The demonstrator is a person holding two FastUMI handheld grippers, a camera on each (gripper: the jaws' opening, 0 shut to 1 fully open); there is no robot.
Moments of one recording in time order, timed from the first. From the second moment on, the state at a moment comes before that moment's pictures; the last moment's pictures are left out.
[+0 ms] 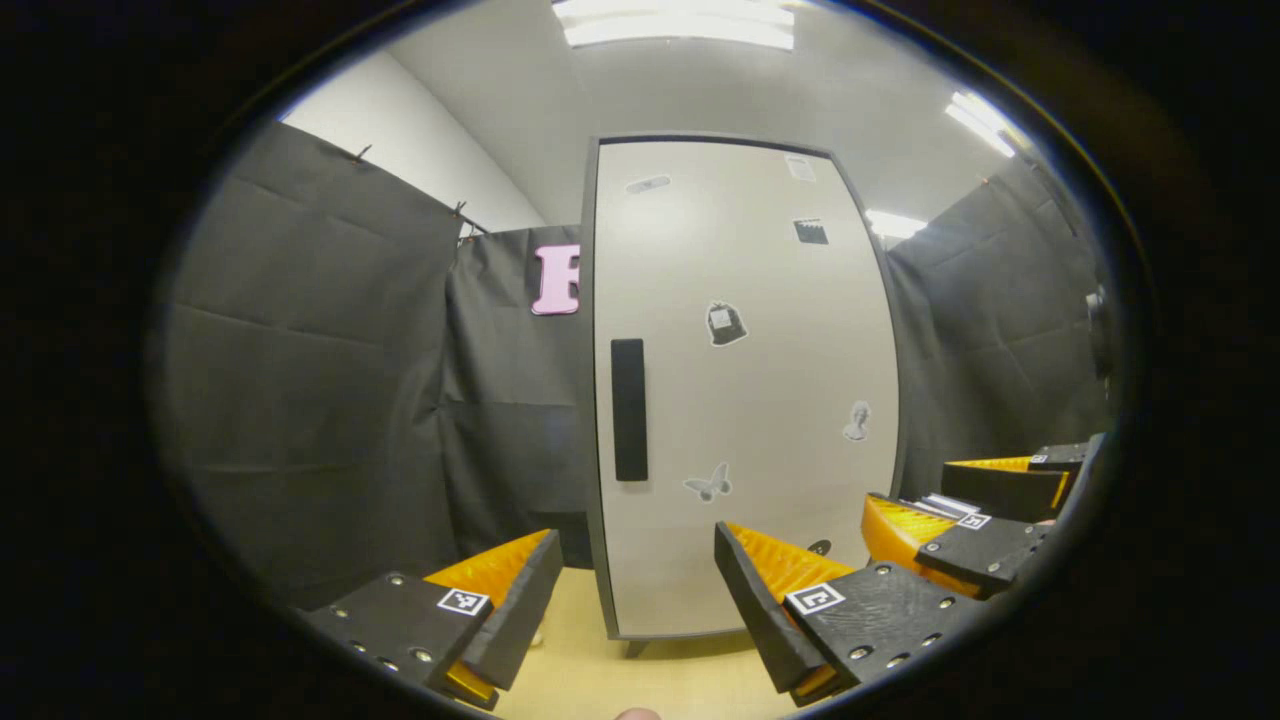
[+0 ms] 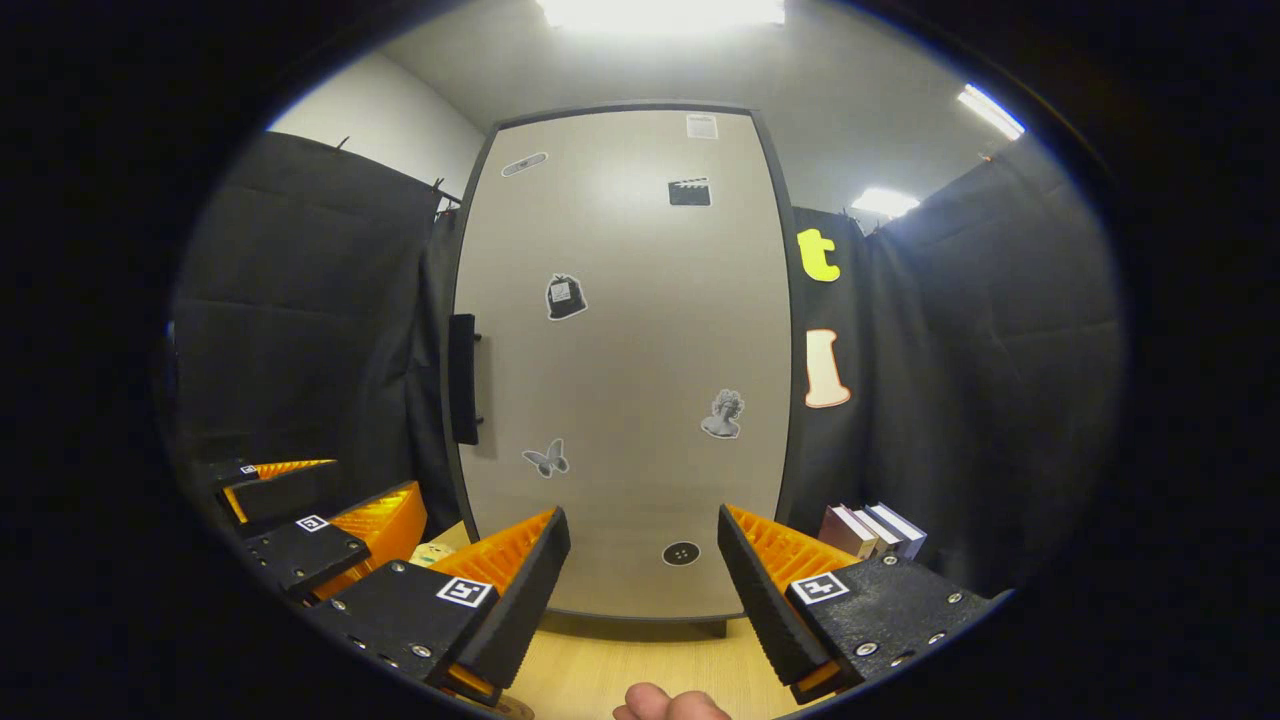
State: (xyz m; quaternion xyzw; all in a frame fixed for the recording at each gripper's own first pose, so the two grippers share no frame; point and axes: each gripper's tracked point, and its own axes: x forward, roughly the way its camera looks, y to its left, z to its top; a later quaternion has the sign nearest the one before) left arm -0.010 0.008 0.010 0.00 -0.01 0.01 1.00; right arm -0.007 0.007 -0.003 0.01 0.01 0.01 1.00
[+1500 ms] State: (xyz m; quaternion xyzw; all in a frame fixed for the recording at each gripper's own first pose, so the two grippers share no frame) left arm 0.001 0.015 0.009 -0.02 -0.01 -0.01 1.00; right arm 0.003 0.002 0.002 0.00 0.02 0.00 1.00
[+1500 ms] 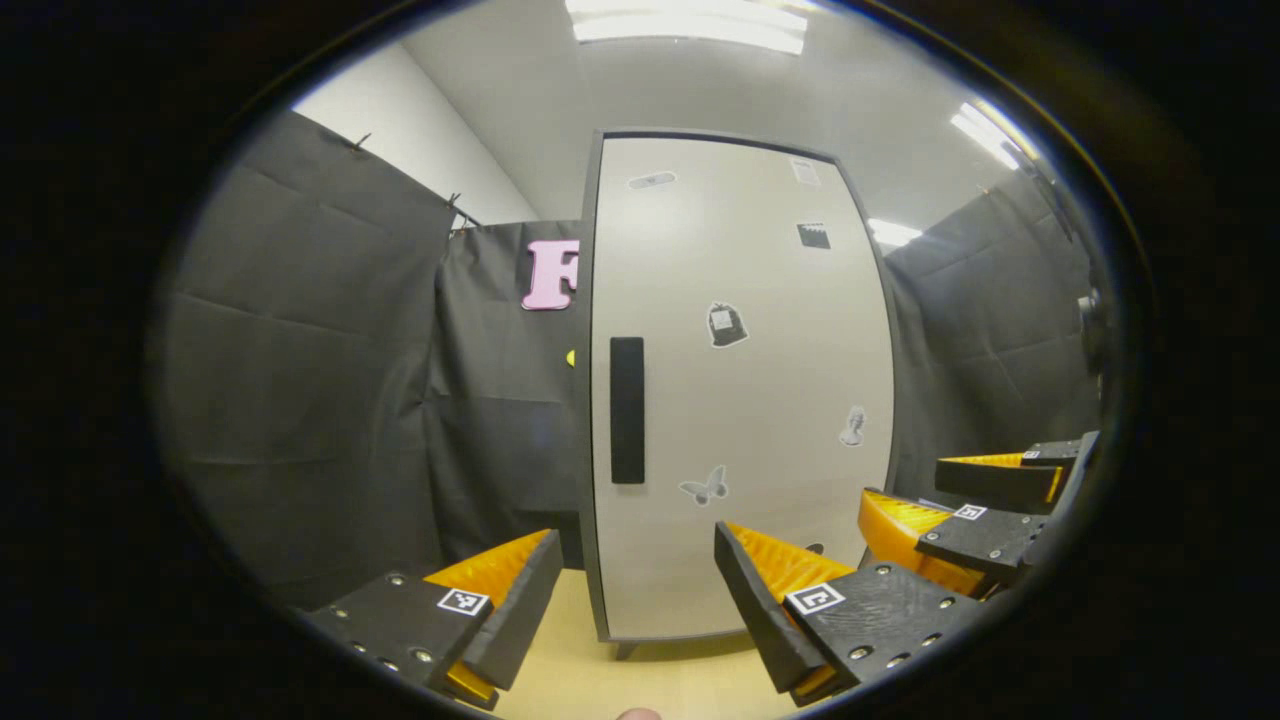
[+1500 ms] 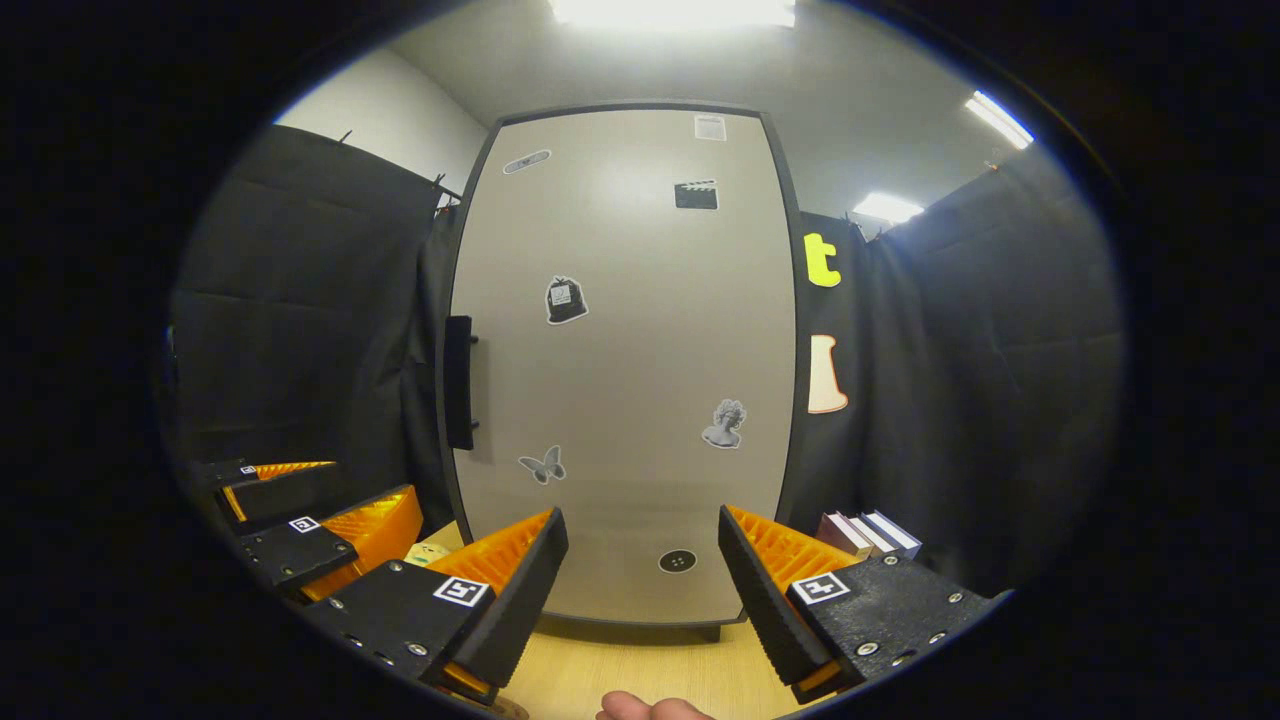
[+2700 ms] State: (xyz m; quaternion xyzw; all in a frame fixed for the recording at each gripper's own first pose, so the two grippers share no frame) left arm -0.001 0.011 0.018 -0.01 -0.01 -0.01 1.00; right arm 0.018 0.004 -0.002 0.01 0.04 0.02 1.00
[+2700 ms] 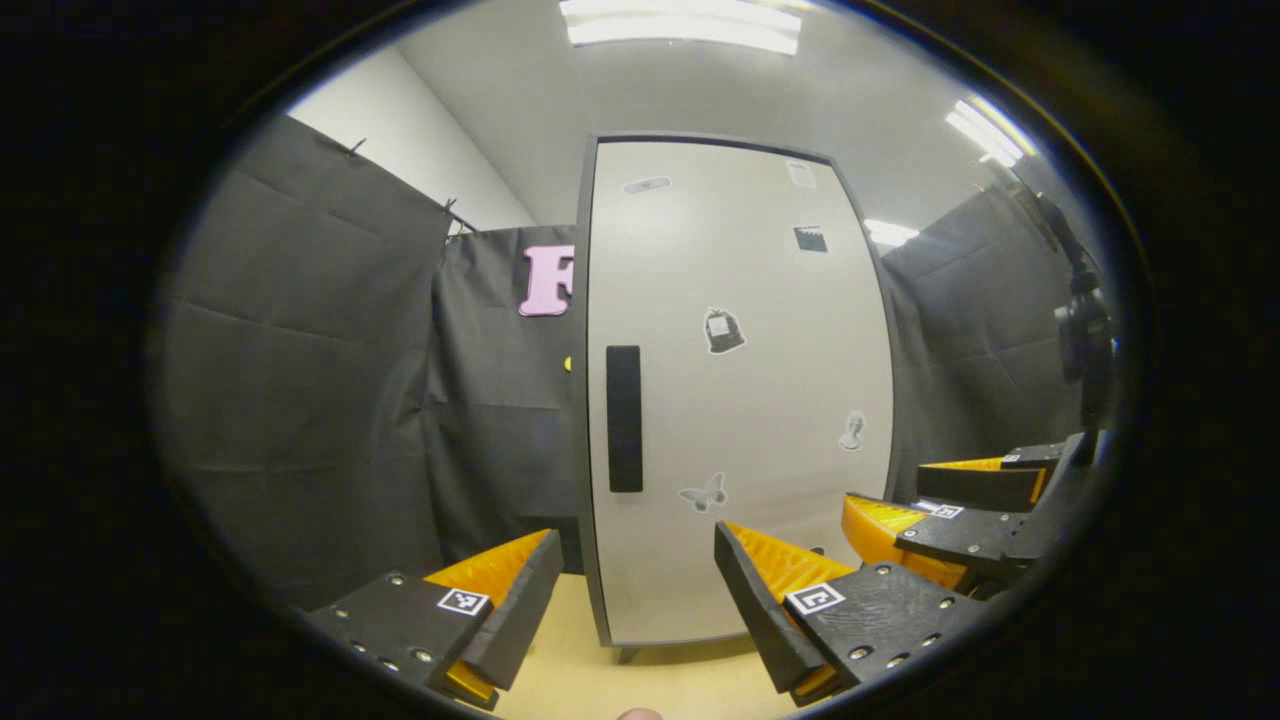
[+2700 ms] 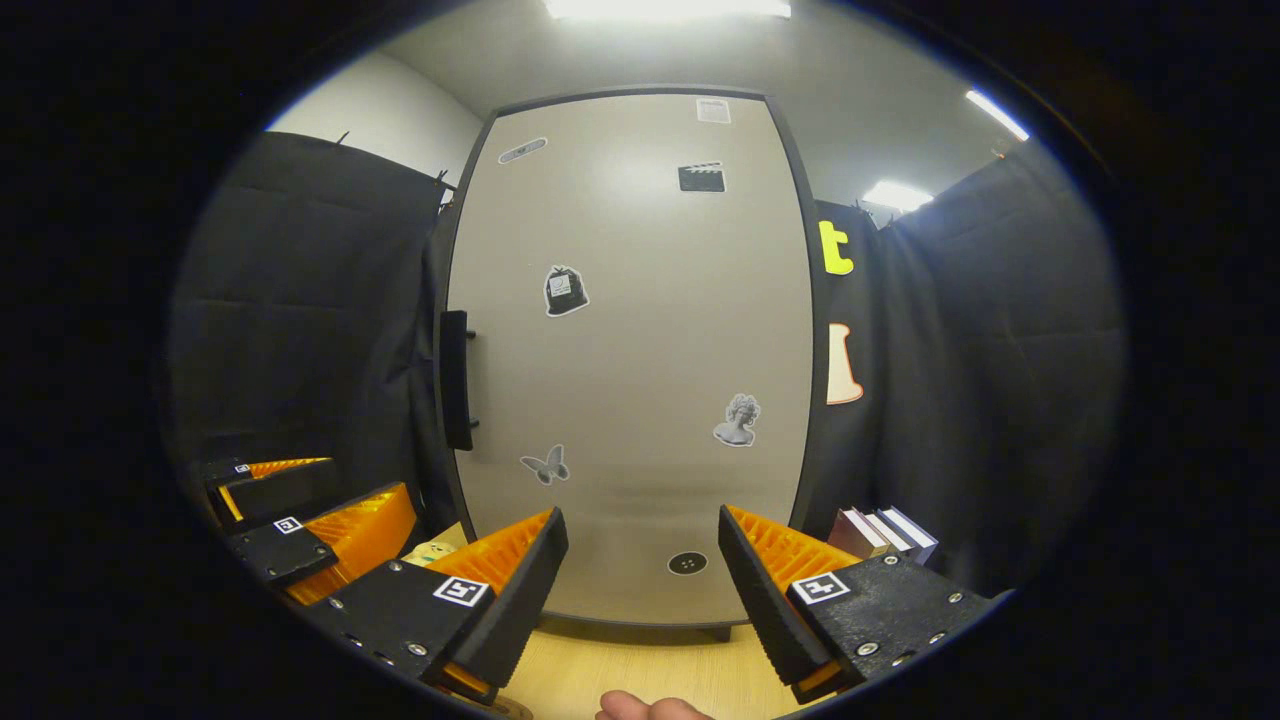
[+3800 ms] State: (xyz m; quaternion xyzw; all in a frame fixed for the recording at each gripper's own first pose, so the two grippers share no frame) left arm -0.107 0.092 -0.005 -0.01 0.02 0.04 1.00; right arm 0.129 0.128 0.070 0.03 0.01 0.09 1.00
